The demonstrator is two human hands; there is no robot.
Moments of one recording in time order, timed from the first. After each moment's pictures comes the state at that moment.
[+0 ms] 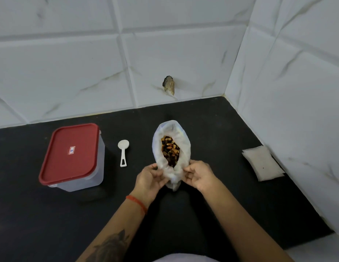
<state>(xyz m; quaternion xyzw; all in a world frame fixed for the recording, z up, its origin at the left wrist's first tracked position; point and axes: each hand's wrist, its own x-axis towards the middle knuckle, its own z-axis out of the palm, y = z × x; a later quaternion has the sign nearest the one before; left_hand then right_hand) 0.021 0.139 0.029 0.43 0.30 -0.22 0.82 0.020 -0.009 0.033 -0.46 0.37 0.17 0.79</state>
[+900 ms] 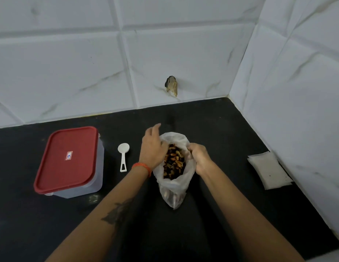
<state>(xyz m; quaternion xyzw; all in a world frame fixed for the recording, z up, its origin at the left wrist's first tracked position) 0.108 0.129 0.041 0.93 -0.05 0.01 0.37 0.090 -0.013 0.026 -0.60 0.32 0.13 0.72</state>
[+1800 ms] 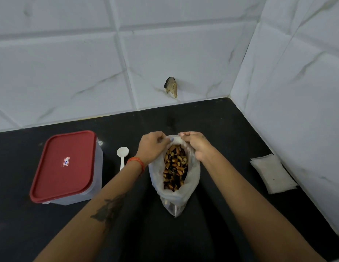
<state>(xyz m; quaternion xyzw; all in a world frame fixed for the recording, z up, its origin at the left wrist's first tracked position) 0.138 0.140 0.041 0.91 -0.11 -0.04 0.41 0.137 -0.019 0.036 -0.63 0.25 0.12 0.72</state>
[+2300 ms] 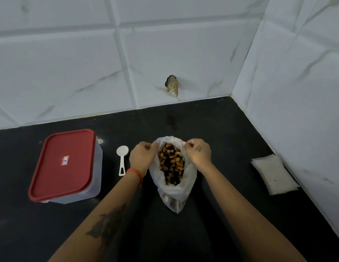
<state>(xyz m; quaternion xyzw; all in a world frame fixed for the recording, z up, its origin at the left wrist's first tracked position) 0.121 0.152 0.012 0.86 0.14 -0.05 0.49 0.116 -0.019 0.013 -0.91 0.18 0.04 0.36</state>
